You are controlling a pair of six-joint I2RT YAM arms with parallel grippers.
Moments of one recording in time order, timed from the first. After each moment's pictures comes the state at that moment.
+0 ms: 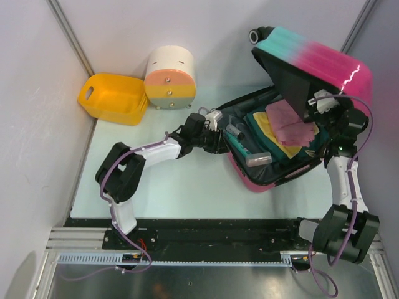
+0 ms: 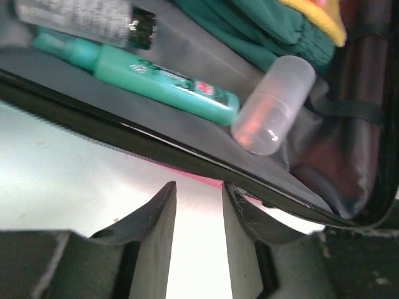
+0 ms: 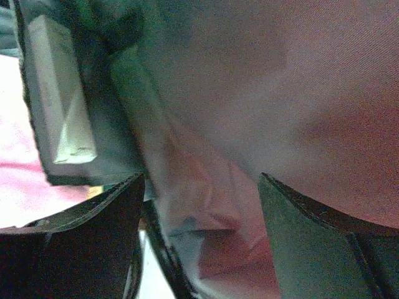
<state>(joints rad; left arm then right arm) -0.65 1.85 1.18 0.09 0.46 -0.39 -0.30 1.17 0.89 0.22 -0.21 -0.82</state>
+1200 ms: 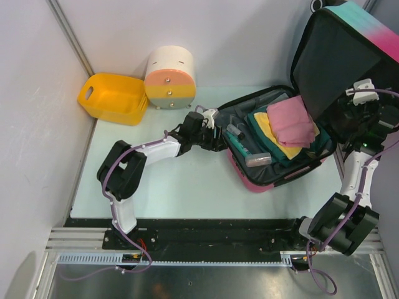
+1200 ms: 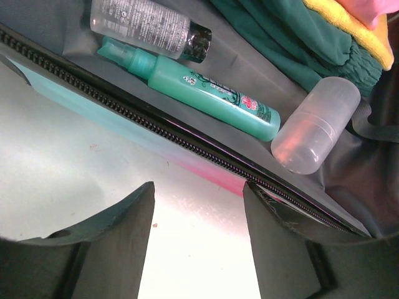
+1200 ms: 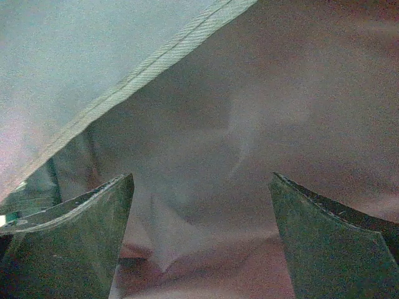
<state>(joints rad) -0.62 1.87 1.20 0.08 0.36 -0.37 -0.56 1.25 1.03 0.32 -0.34 -0.69</state>
